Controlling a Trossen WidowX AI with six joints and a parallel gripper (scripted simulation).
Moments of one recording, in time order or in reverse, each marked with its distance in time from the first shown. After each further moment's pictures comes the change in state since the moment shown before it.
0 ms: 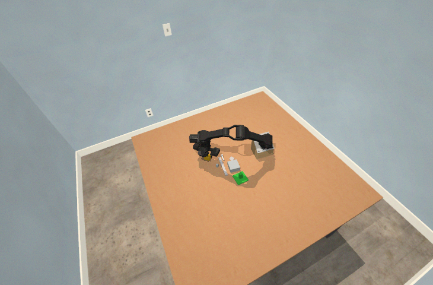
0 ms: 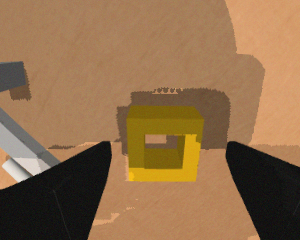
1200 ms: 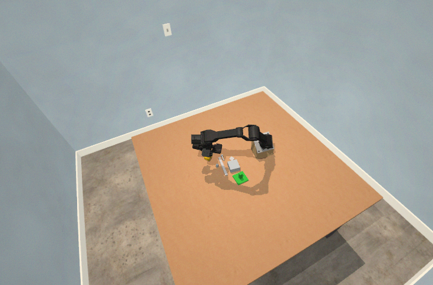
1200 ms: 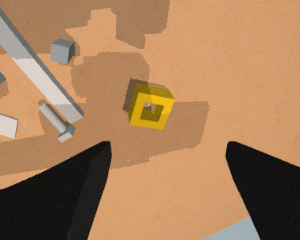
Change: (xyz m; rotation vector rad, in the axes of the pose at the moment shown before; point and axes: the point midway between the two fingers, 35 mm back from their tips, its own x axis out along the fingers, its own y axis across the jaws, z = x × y) arm -0.092 0.026 0.036 -0.260 0.216 -0.203
